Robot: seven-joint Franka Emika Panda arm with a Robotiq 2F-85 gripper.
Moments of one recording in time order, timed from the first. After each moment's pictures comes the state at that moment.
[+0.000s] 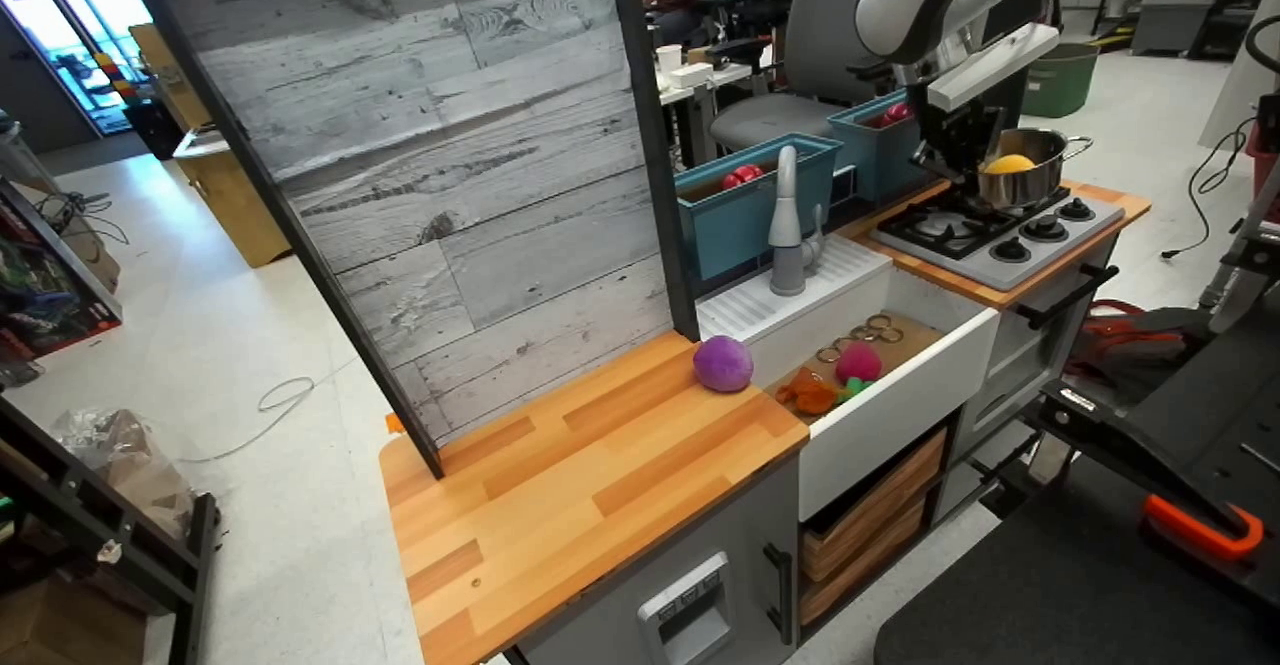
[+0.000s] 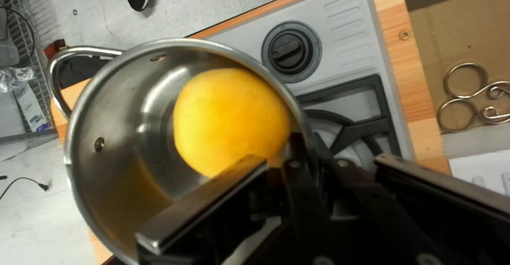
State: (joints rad) arm -0.13 1.28 -0.20 -0.95 -0.17 2.00 0.14
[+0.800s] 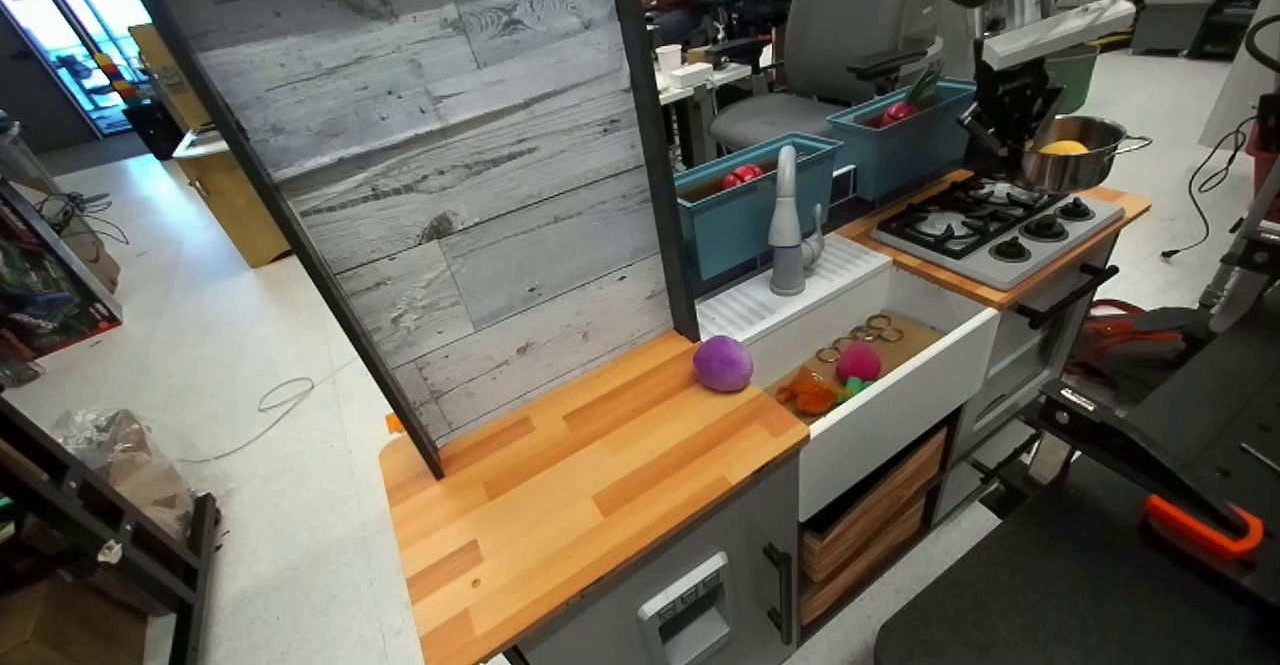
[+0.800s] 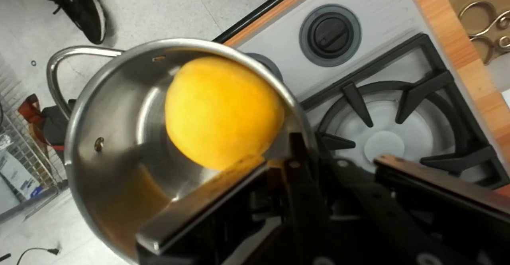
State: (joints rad) arm -0.25 1.18 -0.19 -1.08 -0.02 2.10 0.19
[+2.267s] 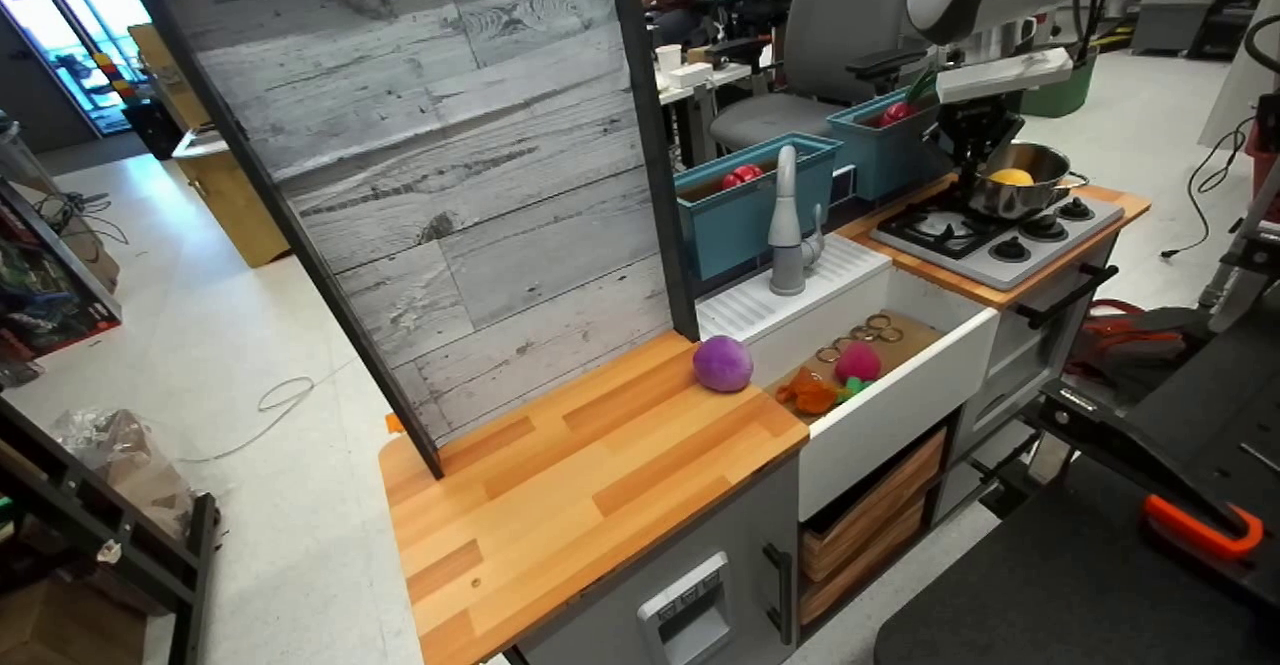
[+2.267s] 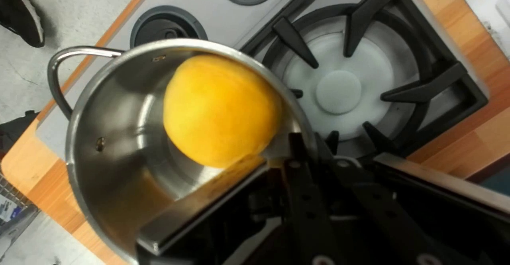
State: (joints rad) arm -0.28 1.45 -0.18 -0.68 0.07 2.07 0.34
